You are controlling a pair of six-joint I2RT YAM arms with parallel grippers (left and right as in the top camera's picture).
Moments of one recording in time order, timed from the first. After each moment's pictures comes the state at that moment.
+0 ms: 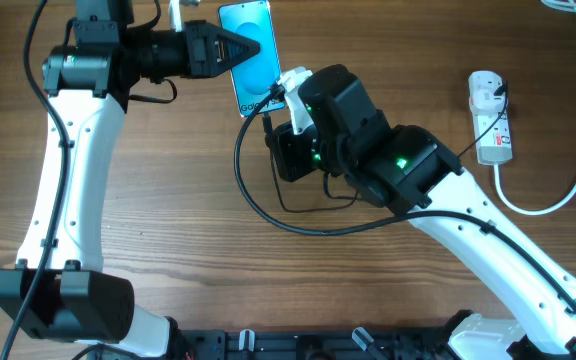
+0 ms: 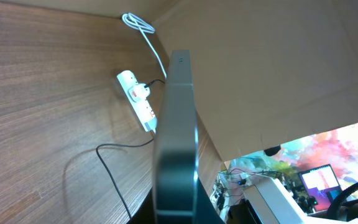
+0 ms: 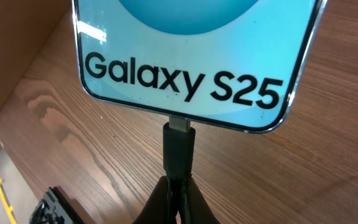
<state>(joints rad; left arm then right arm) -0.05 1.69 1.72 -0.78 1.15 -0.26 0.74 1.50 1.52 -0.78 -0.18 0.34</state>
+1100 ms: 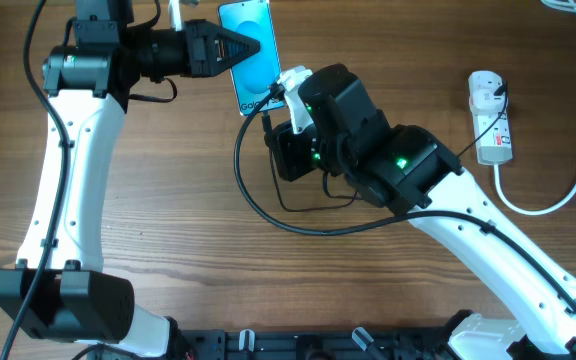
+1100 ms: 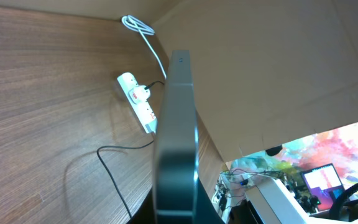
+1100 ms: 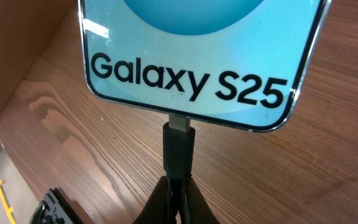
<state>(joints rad) -0.05 1.69 1.72 -0.77 1.15 -0.25 0.74 1.50 1.52 -0.77 -0.18 0.34</state>
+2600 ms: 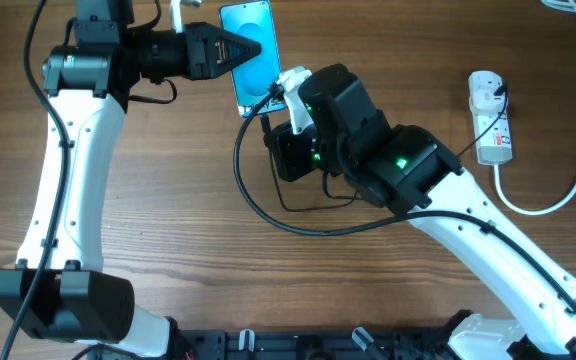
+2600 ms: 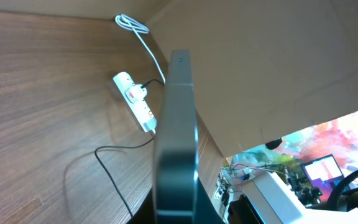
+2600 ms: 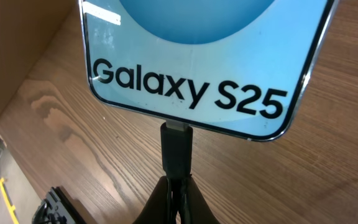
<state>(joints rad) -0.05 1.69 1.72 -0.78 1.18 -0.20 0.74 1.50 1.52 -0.77 -0.19 0.34</state>
